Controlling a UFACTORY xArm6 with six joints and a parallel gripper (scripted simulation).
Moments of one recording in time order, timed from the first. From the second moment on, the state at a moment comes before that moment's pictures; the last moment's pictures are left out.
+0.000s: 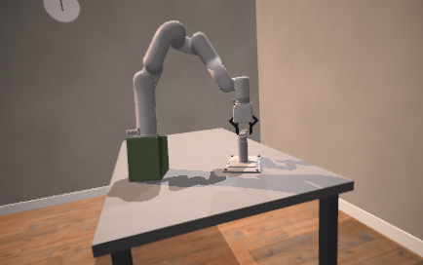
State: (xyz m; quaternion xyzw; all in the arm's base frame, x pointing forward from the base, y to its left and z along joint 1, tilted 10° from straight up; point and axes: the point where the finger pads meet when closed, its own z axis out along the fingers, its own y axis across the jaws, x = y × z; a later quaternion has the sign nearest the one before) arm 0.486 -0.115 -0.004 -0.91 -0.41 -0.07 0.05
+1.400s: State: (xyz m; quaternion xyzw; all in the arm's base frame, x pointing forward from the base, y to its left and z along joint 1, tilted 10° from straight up) arm 0.486 -0.115 -0.005 -0.91 -0.41 -0.07 0.05
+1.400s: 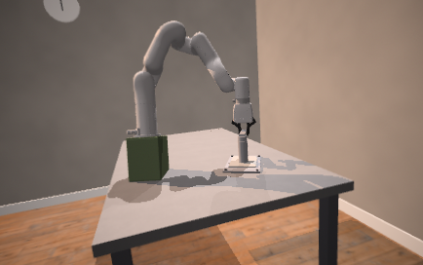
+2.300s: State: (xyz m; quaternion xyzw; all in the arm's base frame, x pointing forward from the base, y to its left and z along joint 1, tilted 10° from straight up) arm 0.486 -0.115 -0.005 -0.91 -0.41 -0.07 0.05
